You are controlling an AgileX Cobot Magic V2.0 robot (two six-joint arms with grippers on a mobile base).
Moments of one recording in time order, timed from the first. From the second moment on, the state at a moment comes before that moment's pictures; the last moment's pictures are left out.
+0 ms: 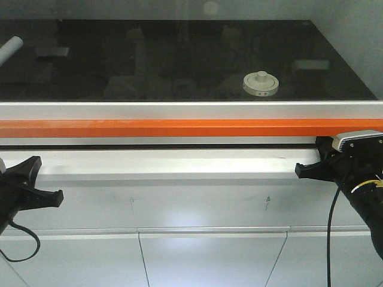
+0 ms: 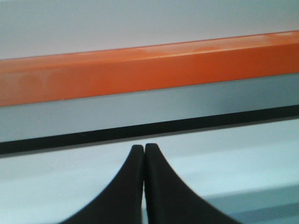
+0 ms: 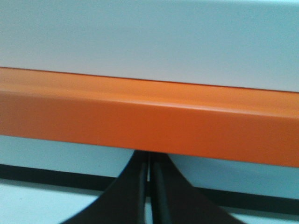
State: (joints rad) left arm -0.02 1.60 -0.28 0.08 -1.07 0.02; right arm -0.04 1.79 -0.47 -0.18 -1.11 0.00
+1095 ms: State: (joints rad) left arm -0.02 1.76 -0.47 0.03 -1.13 0.02; right arm -0.04 1.79 -0.47 -0.18 -1.11 0.01
